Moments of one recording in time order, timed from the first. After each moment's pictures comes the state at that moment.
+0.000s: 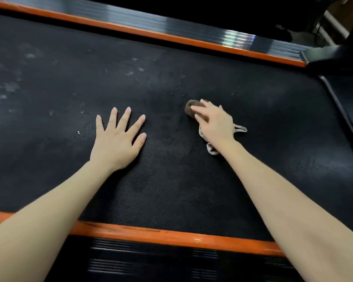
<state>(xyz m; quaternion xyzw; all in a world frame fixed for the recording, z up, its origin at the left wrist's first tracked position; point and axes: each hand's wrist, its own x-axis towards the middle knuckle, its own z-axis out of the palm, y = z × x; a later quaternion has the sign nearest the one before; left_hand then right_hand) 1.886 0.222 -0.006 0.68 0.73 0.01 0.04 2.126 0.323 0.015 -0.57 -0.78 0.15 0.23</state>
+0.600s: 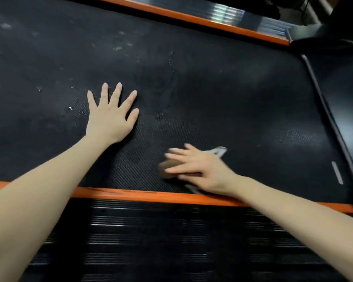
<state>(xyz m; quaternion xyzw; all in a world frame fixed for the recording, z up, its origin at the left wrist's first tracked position) 1.885 0.221 -0.007 0.69 0.72 0.04 0.03 2.158 0.169 0.027 -0.27 -0.91 0.30 0.10</state>
